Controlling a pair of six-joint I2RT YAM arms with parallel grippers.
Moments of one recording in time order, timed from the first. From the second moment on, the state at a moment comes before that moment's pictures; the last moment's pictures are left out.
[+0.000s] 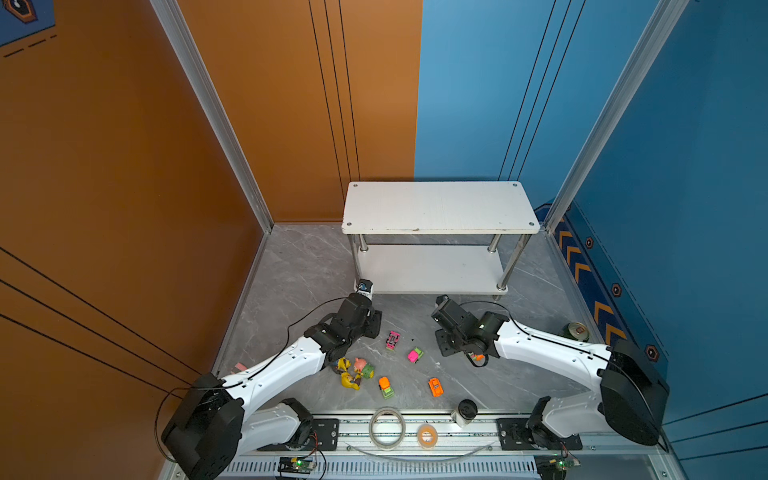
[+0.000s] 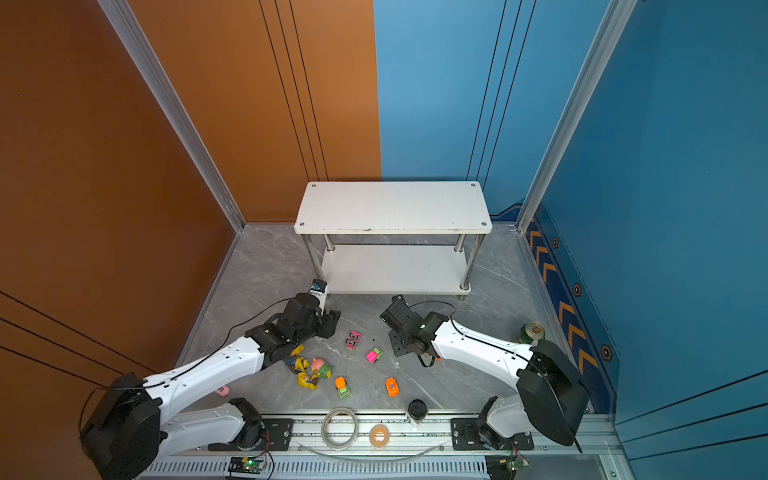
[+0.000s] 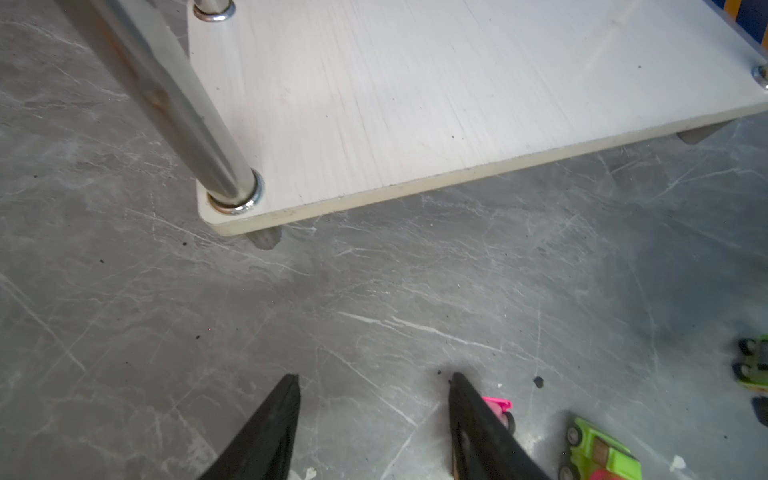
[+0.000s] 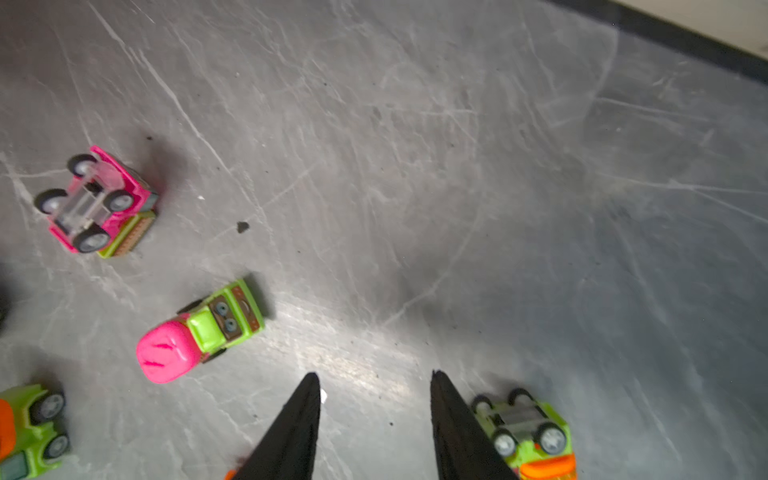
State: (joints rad) left arm -0.66 1.18 0.61 -0.16 -0.20 -0.31; right arm 0.87 1.44 0.90 -0.62 0.17 0.49
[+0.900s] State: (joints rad) left arm -0.49 0.82 0.52 -0.70 -0.50 -0.60; right arm 1.07 1.66 1.13 -0.46 0.14 0.31
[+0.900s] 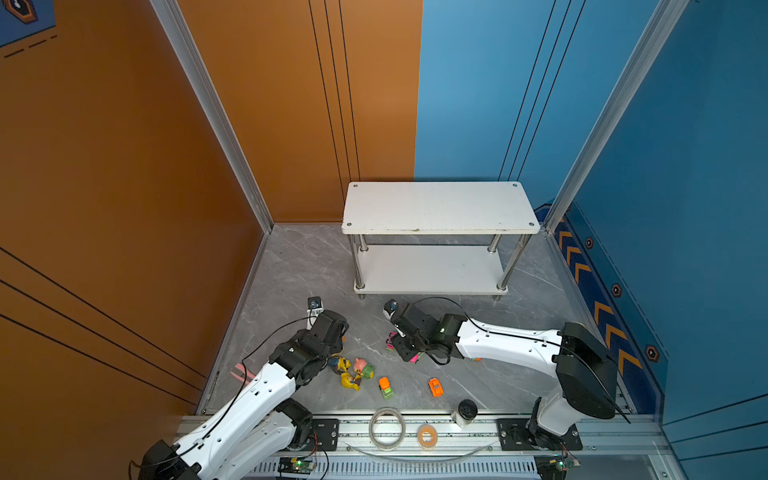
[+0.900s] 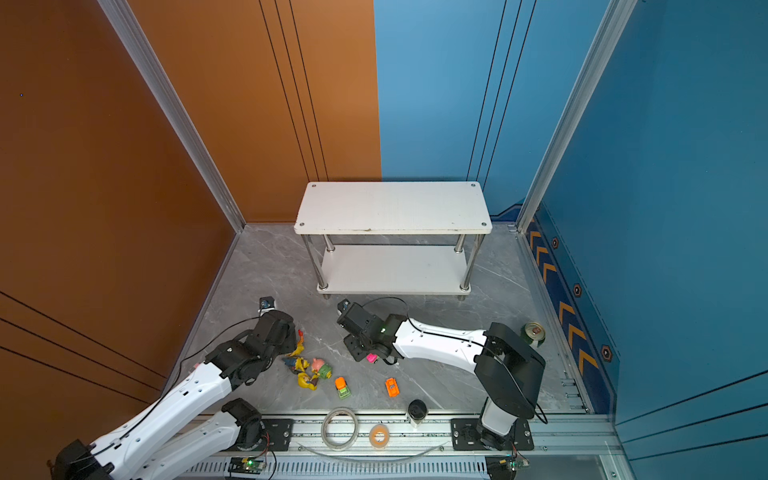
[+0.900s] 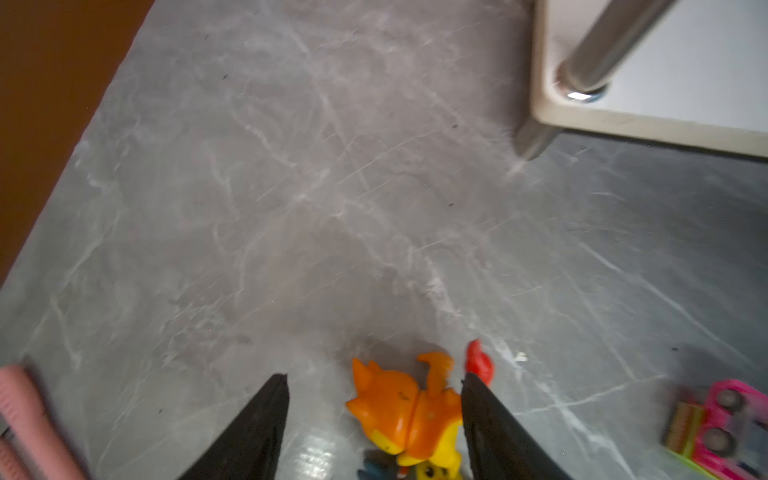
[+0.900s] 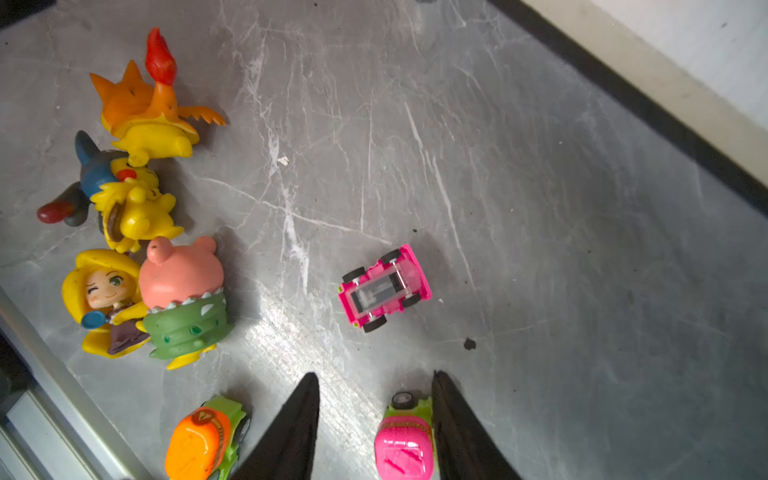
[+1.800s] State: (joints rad) left arm 0.03 0.56 0.27 -0.58 -0.02 -0.71; right arm 1.20 2.18 1.72 -0.47 0.17 0.27
